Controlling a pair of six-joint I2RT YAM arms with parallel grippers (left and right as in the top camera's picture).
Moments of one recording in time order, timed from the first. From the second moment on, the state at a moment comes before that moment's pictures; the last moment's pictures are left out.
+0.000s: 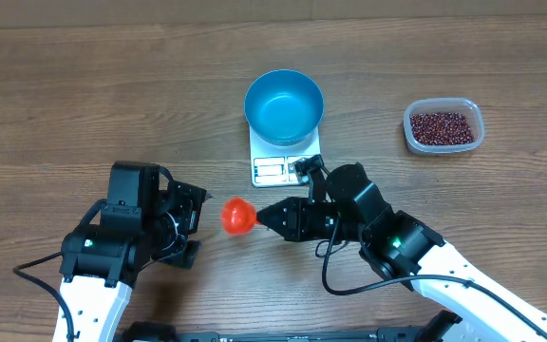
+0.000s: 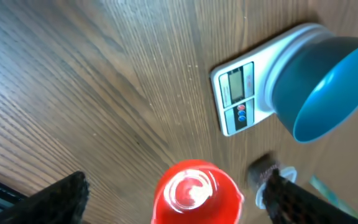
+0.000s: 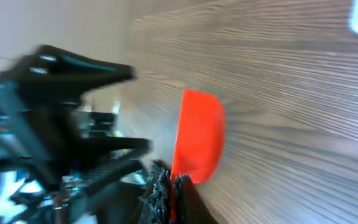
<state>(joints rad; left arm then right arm) -0.14 0.99 0.92 -1.06 0.28 -1.49 0.74 1.21 0.75 -0.13 -0.51 0.90</state>
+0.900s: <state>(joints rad) -0.14 0.99 0.92 -1.15 0.23 -1.47 0.72 0.61 0.75 -0.77 0.20 0.78</state>
